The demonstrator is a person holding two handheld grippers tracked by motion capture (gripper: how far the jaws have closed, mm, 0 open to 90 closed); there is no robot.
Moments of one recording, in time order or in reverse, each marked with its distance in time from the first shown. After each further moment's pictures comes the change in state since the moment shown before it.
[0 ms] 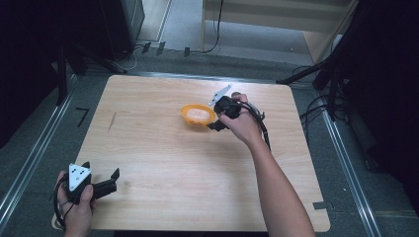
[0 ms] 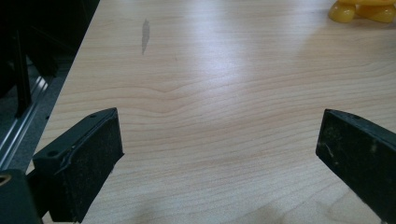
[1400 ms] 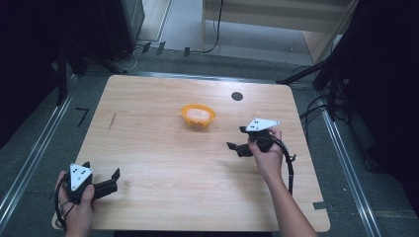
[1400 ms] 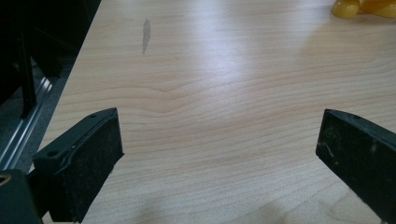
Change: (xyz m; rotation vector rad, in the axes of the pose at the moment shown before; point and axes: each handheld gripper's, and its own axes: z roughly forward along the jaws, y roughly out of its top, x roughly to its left) left arm -0.002 0.000 0.001 0.004 0.011 0.012; right arm 0.049 -0.120 -0.040 -0.362 -0.092 0.263
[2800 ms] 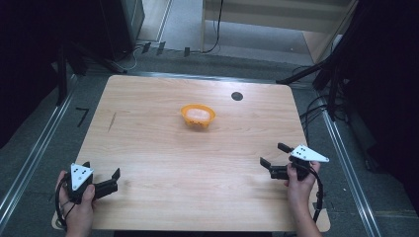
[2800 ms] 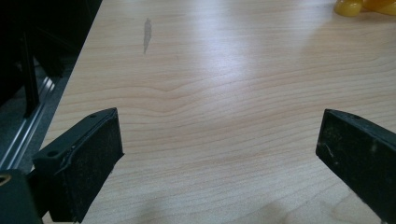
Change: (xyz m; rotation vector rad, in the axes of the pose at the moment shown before) left arm -0.001 0.000 0.001 0.003 0.009 0.009; right arm -0.008 -0.097 -0.084 -0.257 -0.148 0.197
